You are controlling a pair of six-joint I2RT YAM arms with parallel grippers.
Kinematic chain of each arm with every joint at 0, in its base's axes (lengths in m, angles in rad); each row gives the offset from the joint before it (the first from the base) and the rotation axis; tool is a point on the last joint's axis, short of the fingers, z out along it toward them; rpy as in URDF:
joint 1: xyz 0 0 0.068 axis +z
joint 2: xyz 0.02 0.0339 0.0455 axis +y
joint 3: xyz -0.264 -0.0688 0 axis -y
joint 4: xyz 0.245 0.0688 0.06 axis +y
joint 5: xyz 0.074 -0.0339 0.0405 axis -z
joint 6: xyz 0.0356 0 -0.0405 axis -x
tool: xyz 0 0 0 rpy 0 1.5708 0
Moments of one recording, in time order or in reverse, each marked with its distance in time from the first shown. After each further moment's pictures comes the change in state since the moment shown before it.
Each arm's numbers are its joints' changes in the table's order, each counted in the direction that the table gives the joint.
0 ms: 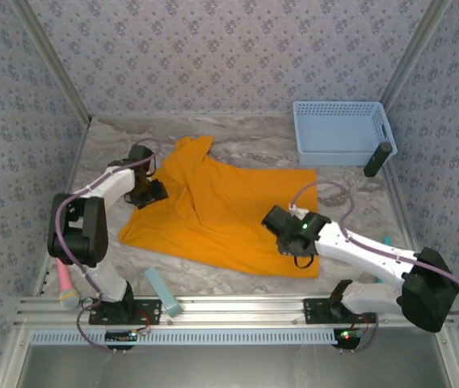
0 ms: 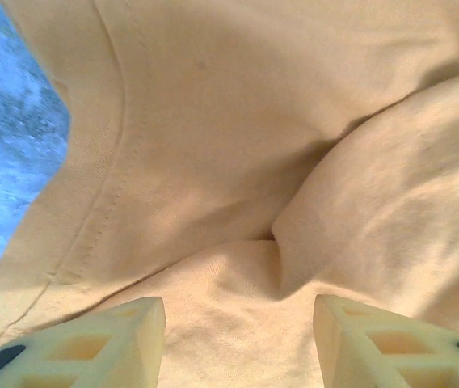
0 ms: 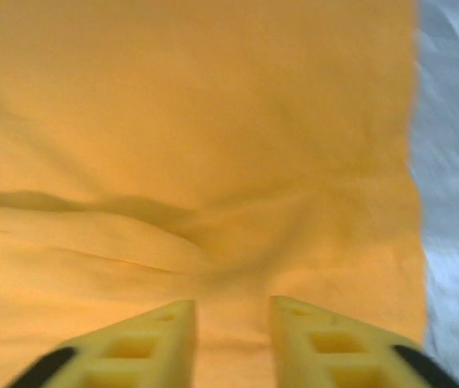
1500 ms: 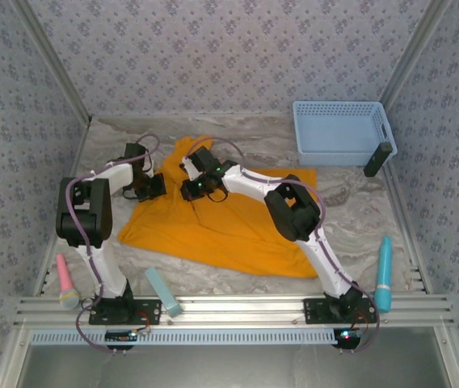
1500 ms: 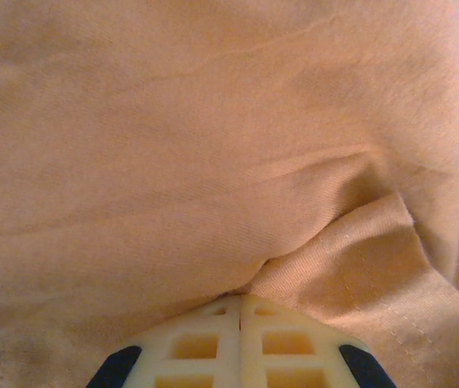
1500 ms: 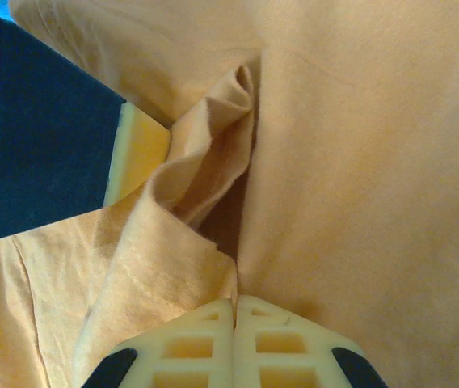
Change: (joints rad) left arm 0.075 0.194 0.058 -0.164 0.233 -0.179; right arm -0.063 1.164 1.071 -0.506 -0.656 0.562
